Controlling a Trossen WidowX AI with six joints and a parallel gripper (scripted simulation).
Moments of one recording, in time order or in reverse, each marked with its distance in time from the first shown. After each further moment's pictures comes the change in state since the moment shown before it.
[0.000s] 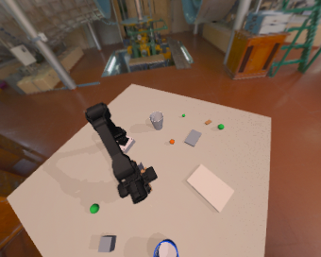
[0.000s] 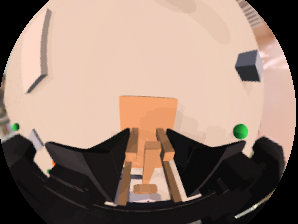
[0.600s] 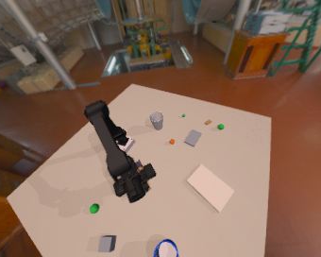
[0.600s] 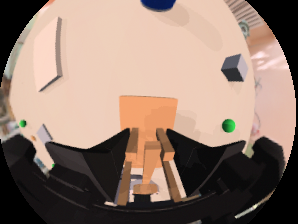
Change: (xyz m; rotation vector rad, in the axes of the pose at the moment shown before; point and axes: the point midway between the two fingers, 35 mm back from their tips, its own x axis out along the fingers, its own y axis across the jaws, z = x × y) arm -0.044 0.000 0.002 -0.002 0.000 0.000
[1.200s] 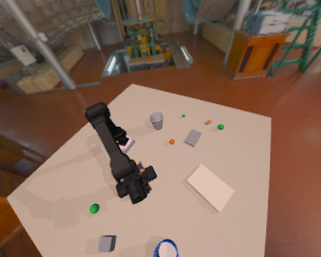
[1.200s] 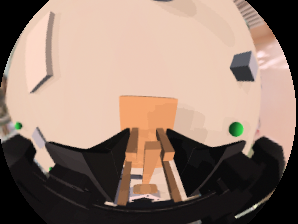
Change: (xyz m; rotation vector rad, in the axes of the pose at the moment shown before) arm 0.028 0.000 0.000 0.002 0.006 0.000
